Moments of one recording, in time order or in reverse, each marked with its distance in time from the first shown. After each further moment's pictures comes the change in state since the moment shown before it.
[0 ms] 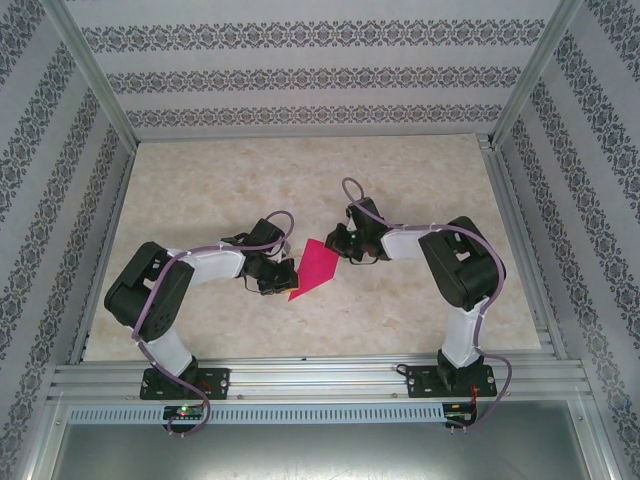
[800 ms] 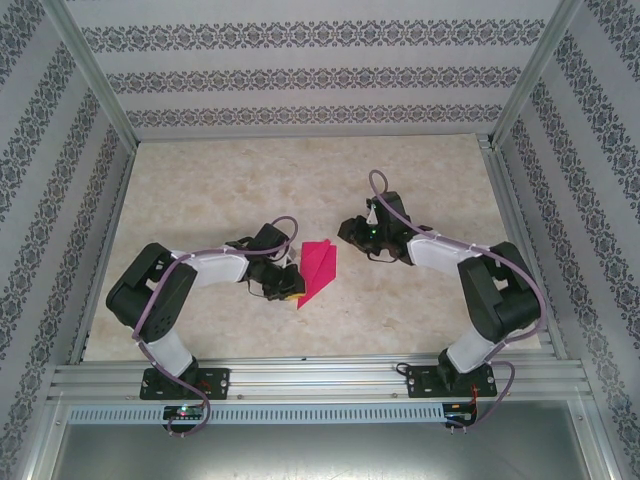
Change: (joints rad) left arm -0.053 -0.005 -0.013 0.021 0.068 -0.070; right arm -0.049 -0.300 -0.138 -0.077 0.003 -0.026
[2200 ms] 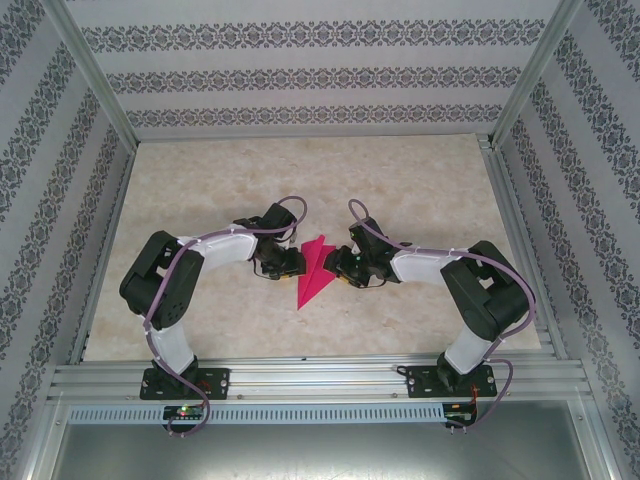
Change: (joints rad) left arm 0.037 0.108 0.242 -0.215 -0.219 0.192; right arm 0.167 0.063 -0.065 -0.040 0.015 0.154
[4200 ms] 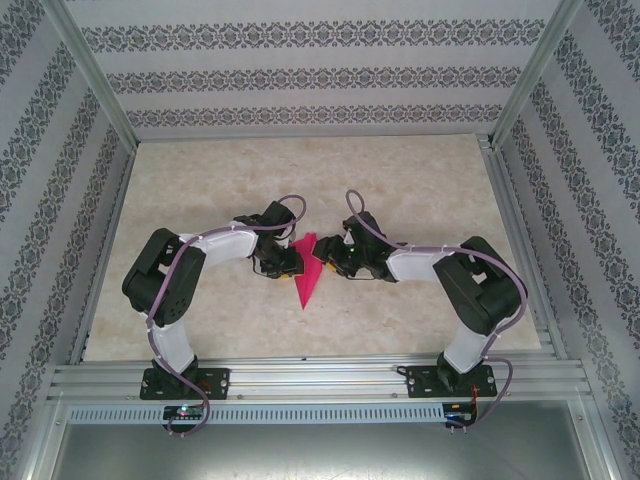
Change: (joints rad) left arm 0.012 0.023 0.025 -0.036 0.019 0.009; right arm 0.007 0.057 0.021 0.253 -0.060 0.080
